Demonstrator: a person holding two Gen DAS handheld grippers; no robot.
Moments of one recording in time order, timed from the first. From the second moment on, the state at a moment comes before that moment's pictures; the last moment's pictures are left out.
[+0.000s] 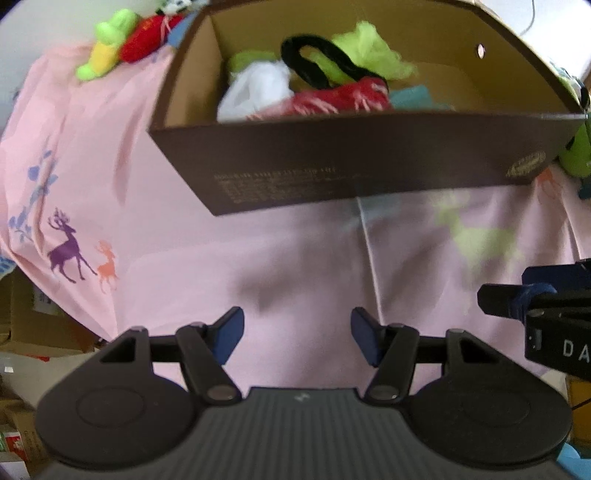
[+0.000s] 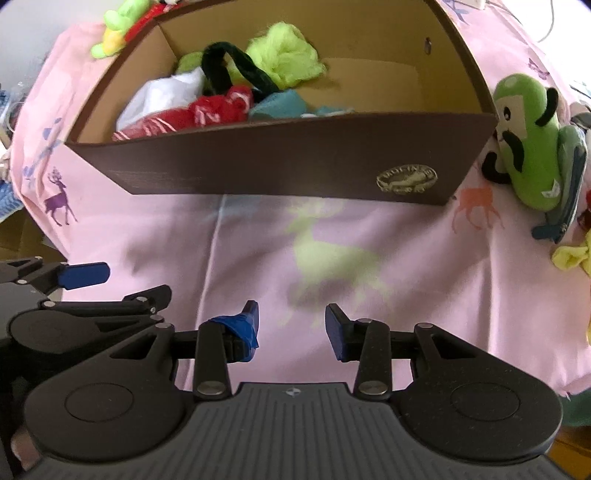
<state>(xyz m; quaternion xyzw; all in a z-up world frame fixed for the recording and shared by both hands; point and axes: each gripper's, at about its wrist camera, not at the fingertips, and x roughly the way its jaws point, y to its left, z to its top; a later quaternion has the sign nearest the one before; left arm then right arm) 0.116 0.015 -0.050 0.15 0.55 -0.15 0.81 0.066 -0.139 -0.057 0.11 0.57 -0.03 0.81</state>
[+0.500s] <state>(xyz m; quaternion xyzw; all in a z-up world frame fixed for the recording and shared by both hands) 0.144 0.010 0.014 0.12 0.47 -0.11 0.87 0.088 -0.139 -0.003 0.08 0.48 0.01 0.87</state>
